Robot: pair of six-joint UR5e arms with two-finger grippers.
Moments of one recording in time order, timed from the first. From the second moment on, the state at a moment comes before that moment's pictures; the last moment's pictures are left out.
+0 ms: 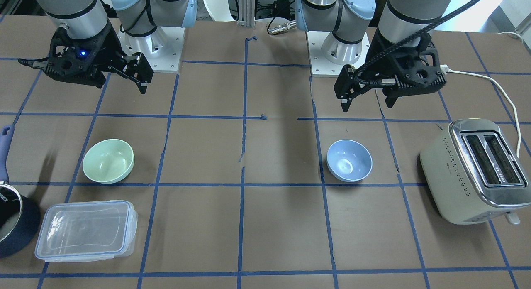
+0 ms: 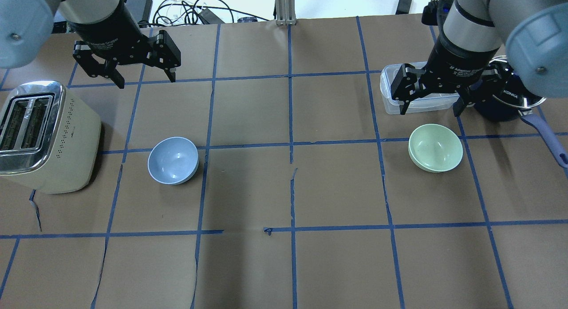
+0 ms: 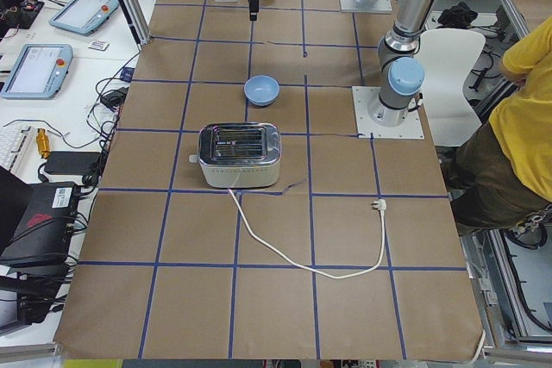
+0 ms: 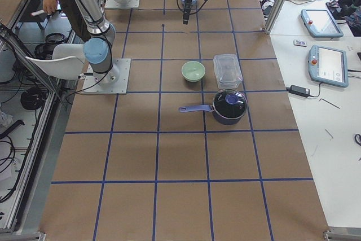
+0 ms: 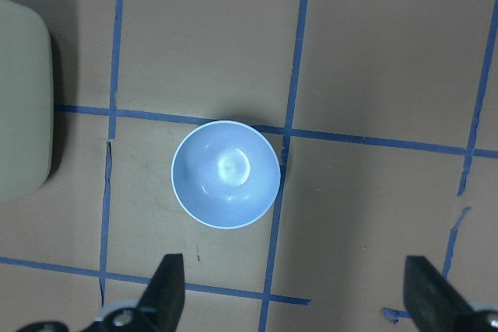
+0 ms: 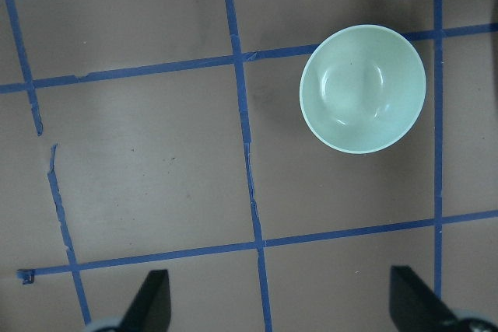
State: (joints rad) left arm -1.59 -1.63 -1.47 -1.61 1.64 -0.13; right arm 1.55 -1.62 1.64 -1.53 -1.59 0.10
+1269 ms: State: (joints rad) left arm -1.58 -1.62 -1.47 -1.59 1.64 0.01; right arm 1.55 -1.62 1.65 -1.53 -1.59 0.09
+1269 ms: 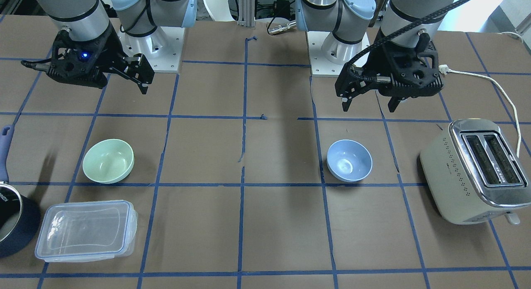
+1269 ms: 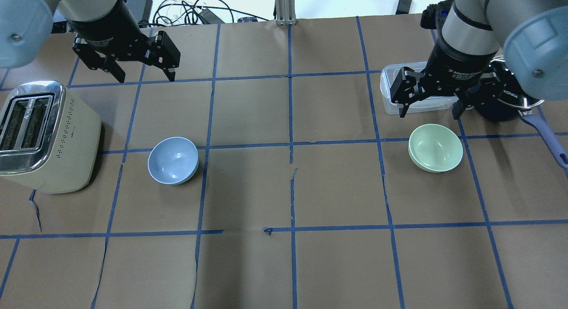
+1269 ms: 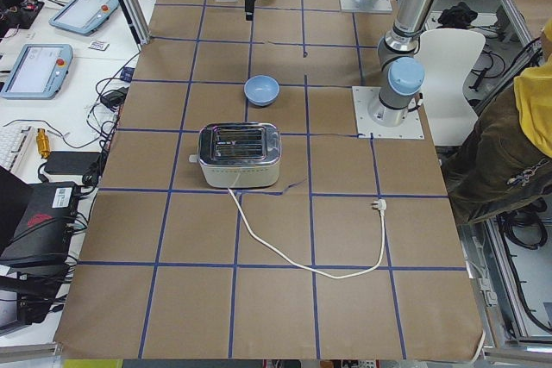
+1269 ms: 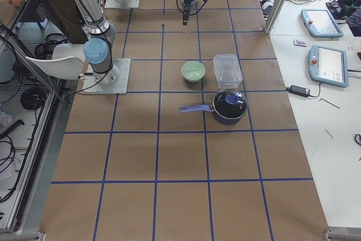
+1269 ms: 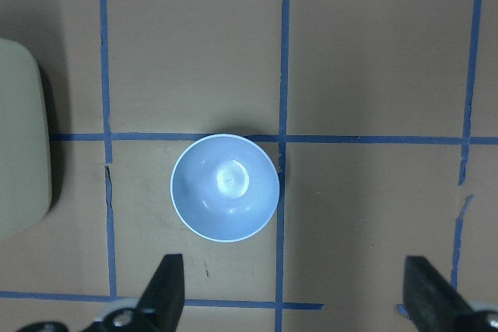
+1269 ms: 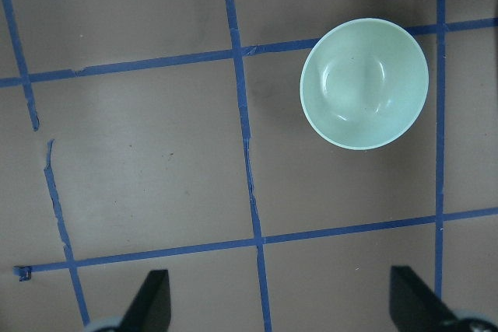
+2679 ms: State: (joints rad) left arm -1.52 -1.62 -1.55 -1.55 1.61 0.06; right arm 1.55 -1.62 1.66 -1.53 -1.59 0.09
